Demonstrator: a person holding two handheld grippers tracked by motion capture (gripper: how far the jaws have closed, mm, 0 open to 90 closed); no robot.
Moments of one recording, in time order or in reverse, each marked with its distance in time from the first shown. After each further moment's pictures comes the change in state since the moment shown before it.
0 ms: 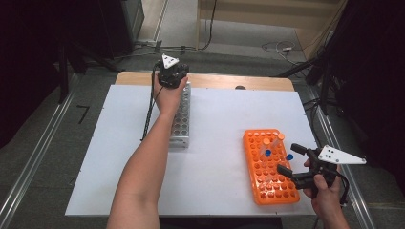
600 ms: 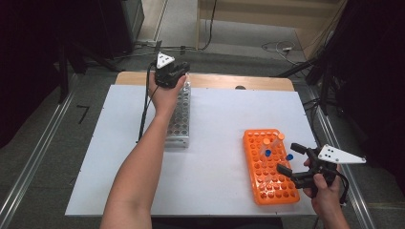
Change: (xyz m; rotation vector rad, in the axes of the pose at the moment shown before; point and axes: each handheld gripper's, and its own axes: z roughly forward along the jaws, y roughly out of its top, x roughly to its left) left arm -0.002 0.011 -0.019 -0.071 -0.079 -0.018; right arm 0.000 0.002 0.001 0.001 -0.001 -0.003
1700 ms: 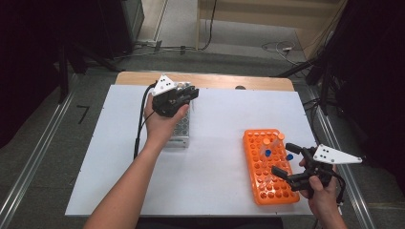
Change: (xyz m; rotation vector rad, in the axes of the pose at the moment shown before) left arm -0.061 -0.004 -0.099 0.034 -0.234 0.085; right arm 0.017 0.010 0.006 0.006 0.038 -0.030
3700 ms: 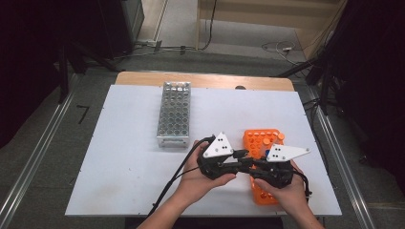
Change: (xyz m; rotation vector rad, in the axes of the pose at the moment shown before) left arm -0.178 -0.047 -0.012 0.167 -0.425 0.104; right arm 0.050 0.016 0.073 0.205 0.160 -0.077
